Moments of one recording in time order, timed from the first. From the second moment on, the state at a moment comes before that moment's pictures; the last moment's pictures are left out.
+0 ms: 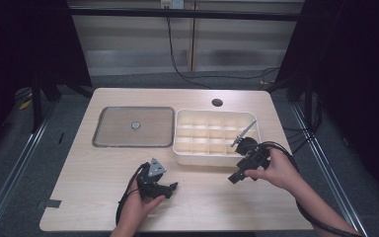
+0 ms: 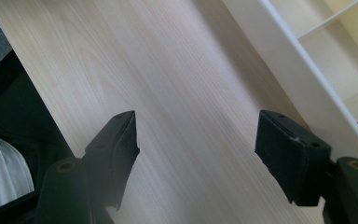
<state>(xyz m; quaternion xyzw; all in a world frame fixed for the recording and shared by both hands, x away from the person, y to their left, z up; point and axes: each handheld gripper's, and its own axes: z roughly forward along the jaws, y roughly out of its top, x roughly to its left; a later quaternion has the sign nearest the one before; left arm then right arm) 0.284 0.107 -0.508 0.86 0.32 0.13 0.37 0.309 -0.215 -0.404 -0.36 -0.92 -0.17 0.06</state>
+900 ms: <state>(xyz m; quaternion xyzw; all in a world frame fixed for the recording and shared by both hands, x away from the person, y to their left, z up) 0.284 0.107 -0.508 0.86 0.32 0.13 0.37 0.294 -0.201 -0.454 -0.33 -0.91 -0.23 0.07</state>
